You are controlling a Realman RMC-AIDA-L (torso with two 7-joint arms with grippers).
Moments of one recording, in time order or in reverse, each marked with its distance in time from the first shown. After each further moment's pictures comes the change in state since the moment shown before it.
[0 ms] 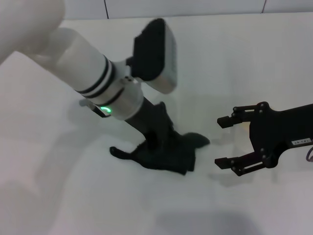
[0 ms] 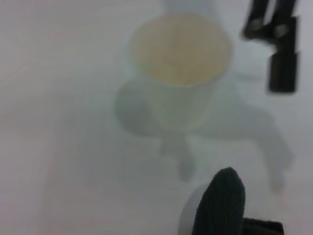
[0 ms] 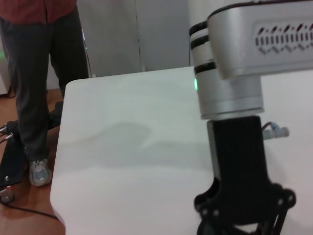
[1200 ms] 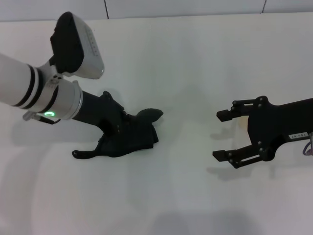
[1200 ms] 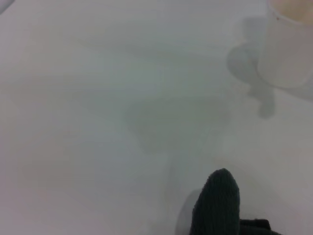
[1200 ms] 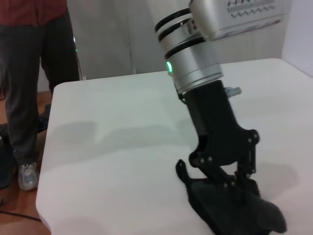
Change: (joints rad) left arm 0.254 0.003 -0.308 0.132 0.118 -0.001 0.024; right arm 0.007 0.000 -0.003 0.007 0.000 0.034 0.006
